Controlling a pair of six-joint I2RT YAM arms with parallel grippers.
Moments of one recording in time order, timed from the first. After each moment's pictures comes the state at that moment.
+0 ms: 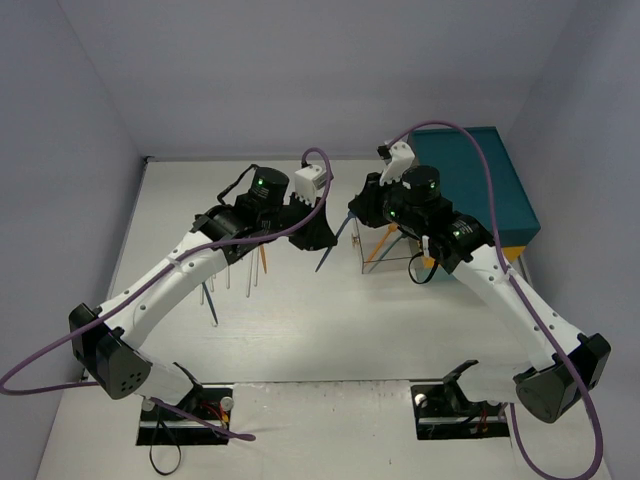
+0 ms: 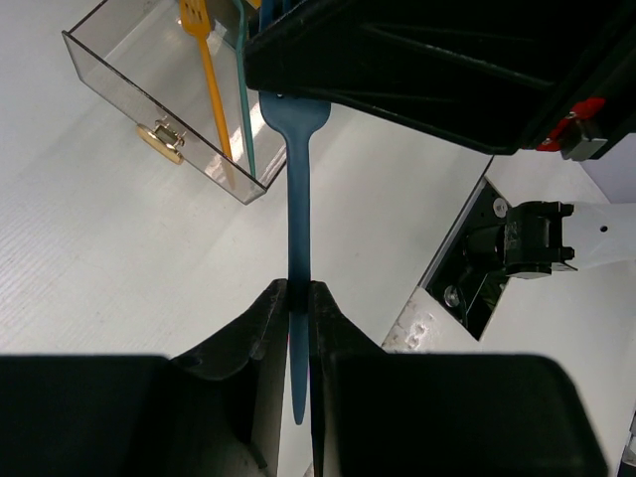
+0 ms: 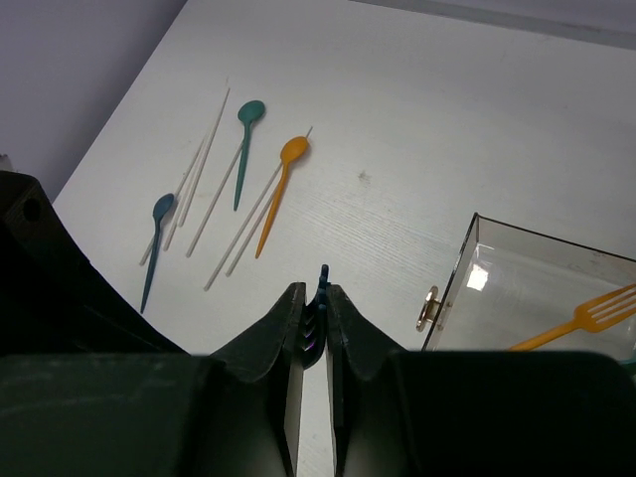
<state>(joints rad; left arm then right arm) -0.69 1.43 1.46 -0.56 0.44 -0.28 0.56 1.26 1.27 -0.37 -0.11 0.29</state>
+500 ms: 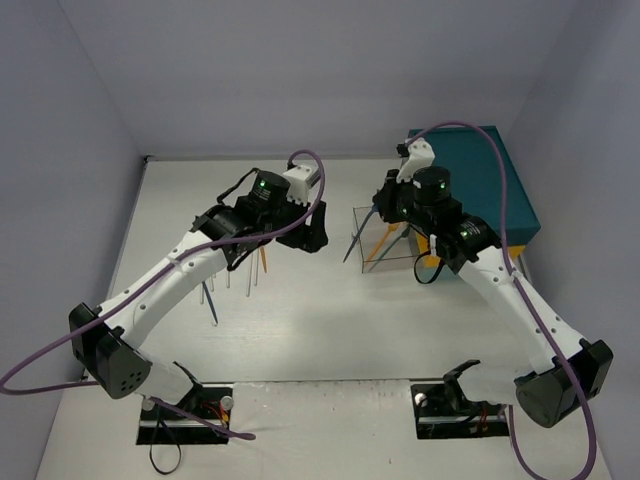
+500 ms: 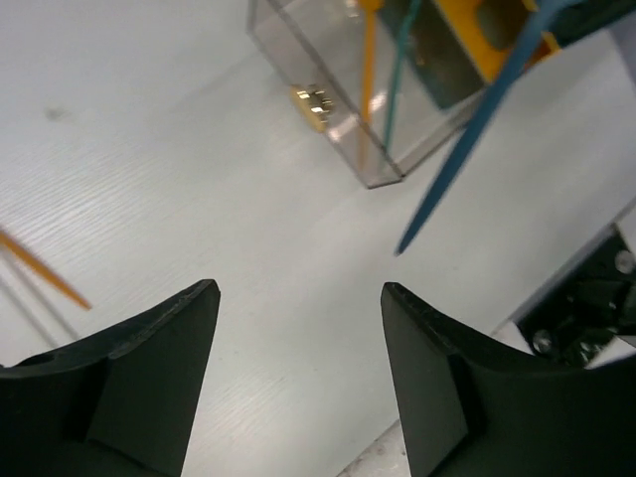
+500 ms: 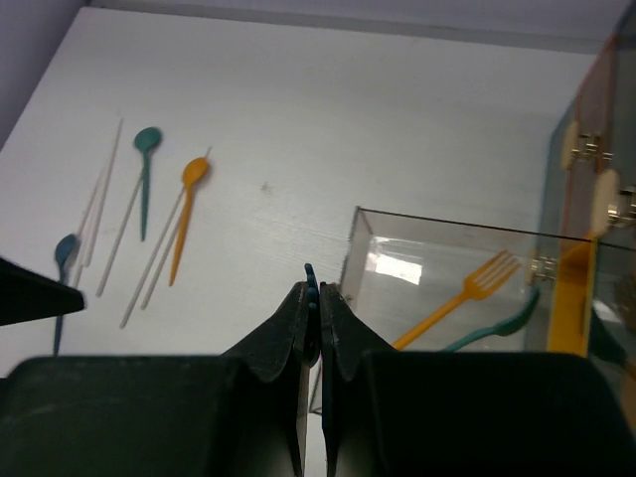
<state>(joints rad) -0.69 1.43 1.46 -0.67 0.15 -0.29 0.49 1.23 1.23 -0.37 0.04 0.26</state>
